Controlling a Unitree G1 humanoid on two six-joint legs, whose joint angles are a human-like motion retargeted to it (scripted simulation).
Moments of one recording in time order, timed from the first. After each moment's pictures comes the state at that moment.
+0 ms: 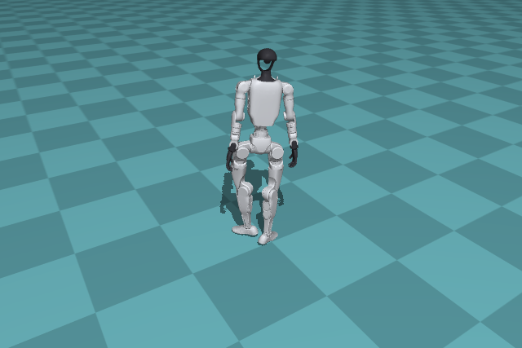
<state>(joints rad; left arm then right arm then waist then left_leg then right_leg) 0.13 0.09 0.15 1.57 0.47 -0.05 0.20 0.01 -0.21 -0.22 1.61 -0.15 0.01 0.04 0.02 0.00 0.01 -0.03 0.04 0.94 0.08 0.06 -0.07 0.12 -0.13 -0.84 0.01 0.03 0.24</state>
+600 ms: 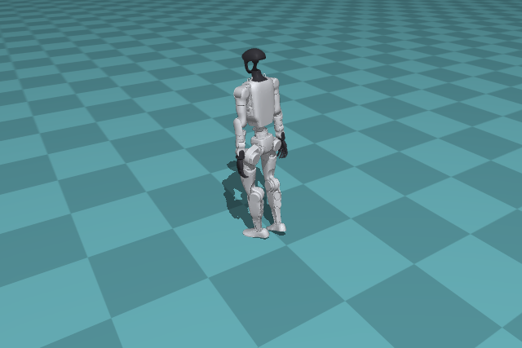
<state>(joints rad) 0.00 0.11 0.09 1.52 0.54 0.03 -0.01 0.00 -0.12 -0.20 1.56 -0.21 -0.01 -0.03 -0.04 0.05 0.01 -0.09 -0.03 0.28 -0.02 0.15 -0.03 -0.08 0.02 -0.25 0.22 0.18 0.26</state>
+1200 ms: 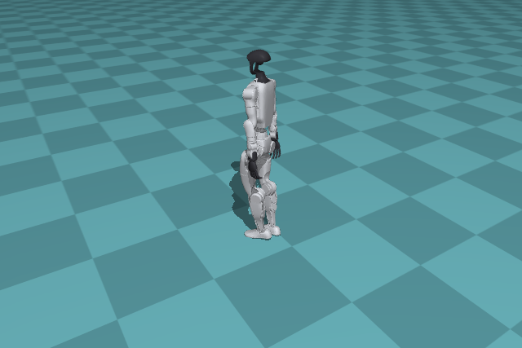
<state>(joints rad) 0.09 0.06 0.04 1.53 0.56 0.06 0.02 0.02 -0.14 -0.20 1.58 -0.24 0.01 0.02 0.01 0.00 0.01 0.01 -0.17 0.12 0.02 0.07 0.03 0.06 -0.04 -0.29 0.05 -0.03 0.18</state>
